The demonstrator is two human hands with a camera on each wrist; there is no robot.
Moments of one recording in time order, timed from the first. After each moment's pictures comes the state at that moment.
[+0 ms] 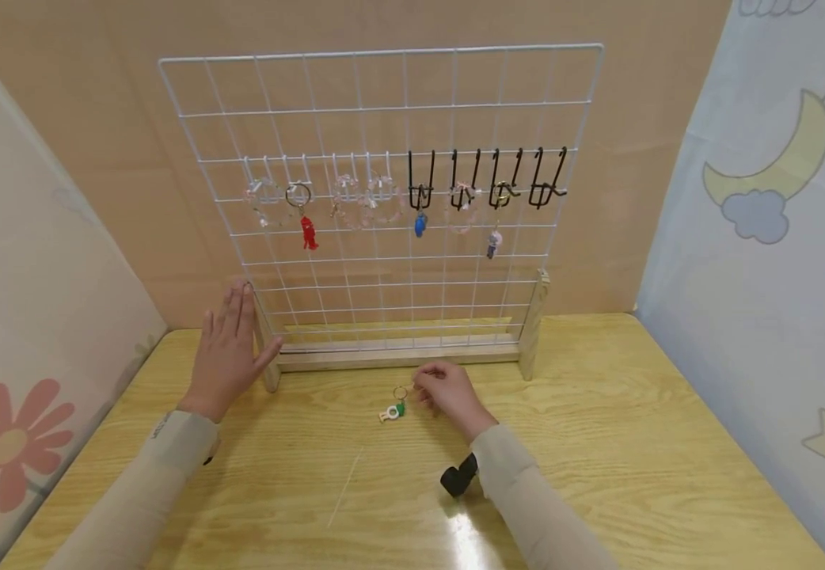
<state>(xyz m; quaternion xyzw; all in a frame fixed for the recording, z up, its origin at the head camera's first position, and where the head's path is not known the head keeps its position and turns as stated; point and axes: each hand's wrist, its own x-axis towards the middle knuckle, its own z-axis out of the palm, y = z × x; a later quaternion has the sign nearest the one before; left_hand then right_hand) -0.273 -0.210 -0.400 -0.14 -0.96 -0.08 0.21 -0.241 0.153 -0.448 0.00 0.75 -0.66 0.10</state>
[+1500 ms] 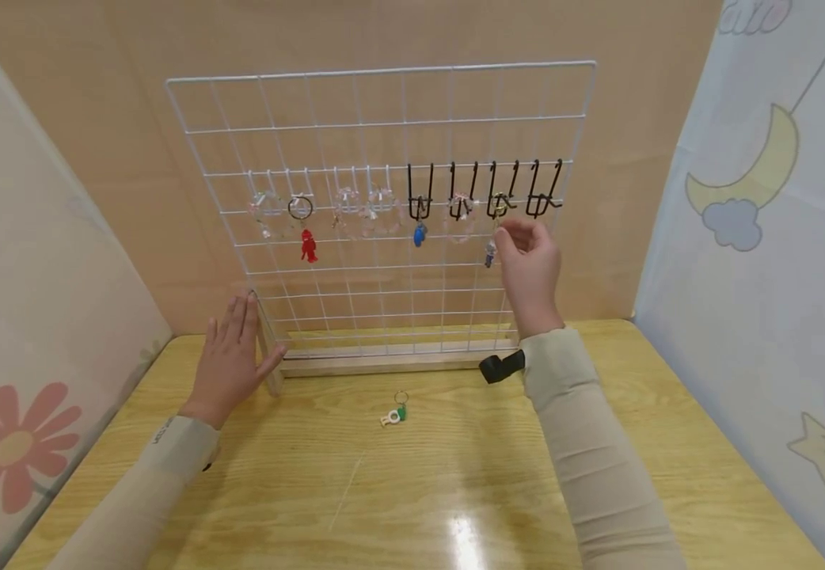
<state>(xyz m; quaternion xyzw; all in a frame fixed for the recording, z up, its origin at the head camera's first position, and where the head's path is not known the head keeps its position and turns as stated) -0.265 -0.210 -0.389 -0.15 -0.97 -0.09 0.19 -0.283 0.216 -0.264 0.00 0.72 -0.63 -0.29</state>
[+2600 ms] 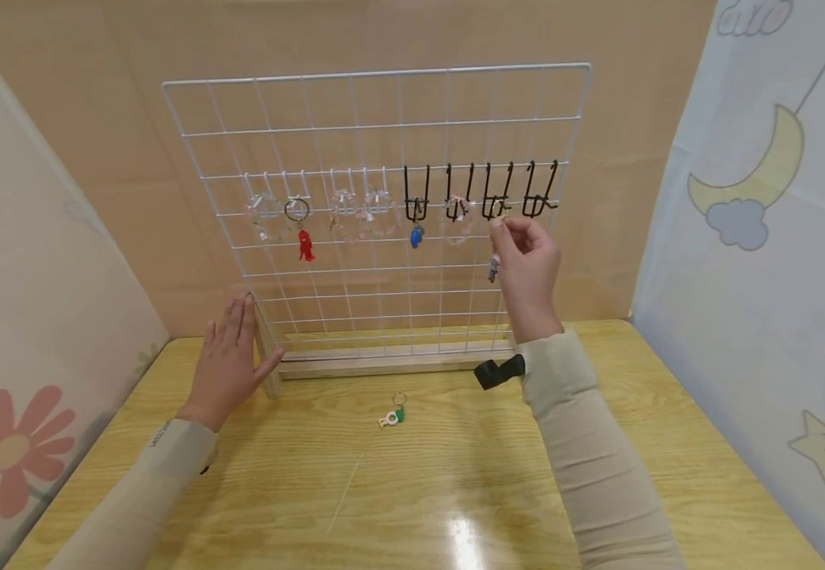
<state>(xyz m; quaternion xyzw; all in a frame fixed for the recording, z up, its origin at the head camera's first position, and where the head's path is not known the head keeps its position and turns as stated) -0.265 -0.209 -0.389 -0.15 -0.97 -0.08 0.19 -0.272 0.209 -0.257 -0.04 0.63 -0.72 -0.30</state>
